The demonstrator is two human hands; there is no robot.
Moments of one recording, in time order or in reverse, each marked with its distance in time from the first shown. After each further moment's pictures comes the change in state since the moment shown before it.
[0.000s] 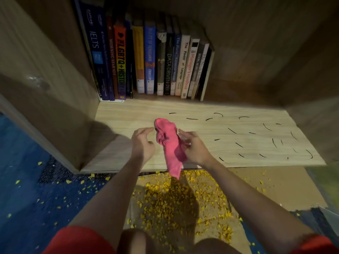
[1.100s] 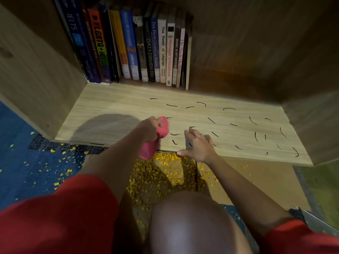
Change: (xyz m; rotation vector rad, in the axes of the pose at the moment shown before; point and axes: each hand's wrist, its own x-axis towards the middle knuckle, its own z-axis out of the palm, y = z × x) left_hand -0.014 0.078 0.069 0.625 -0.332 0.100; right_hand -0.033 0.113 -0.070 -0.544 -0.182 -0.056
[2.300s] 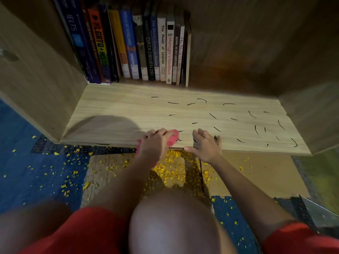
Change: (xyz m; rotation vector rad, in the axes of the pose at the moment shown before) left_hand -0.048 0.011 0.040 0.101 0.127 0.059; right_hand -0.020 -0.002 0.012 -0.004 0.099 0.146
